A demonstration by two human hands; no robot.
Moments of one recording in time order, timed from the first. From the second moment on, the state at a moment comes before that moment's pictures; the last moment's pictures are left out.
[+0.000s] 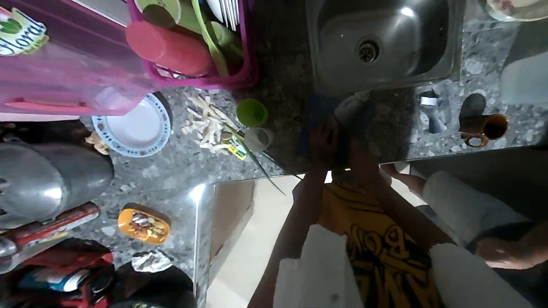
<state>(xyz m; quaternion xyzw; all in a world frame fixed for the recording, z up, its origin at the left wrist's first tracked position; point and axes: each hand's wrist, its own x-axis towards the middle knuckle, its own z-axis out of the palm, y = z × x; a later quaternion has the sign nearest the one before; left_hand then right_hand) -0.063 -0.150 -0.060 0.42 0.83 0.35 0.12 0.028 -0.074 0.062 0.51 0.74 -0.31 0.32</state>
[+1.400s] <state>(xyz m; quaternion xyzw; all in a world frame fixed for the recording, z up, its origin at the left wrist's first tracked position) -0.064 -0.155 -0.062 0.45 0.82 0.35 0.09 0.056 -0.087 0.029 0.49 0.75 -0.34 0.28</state>
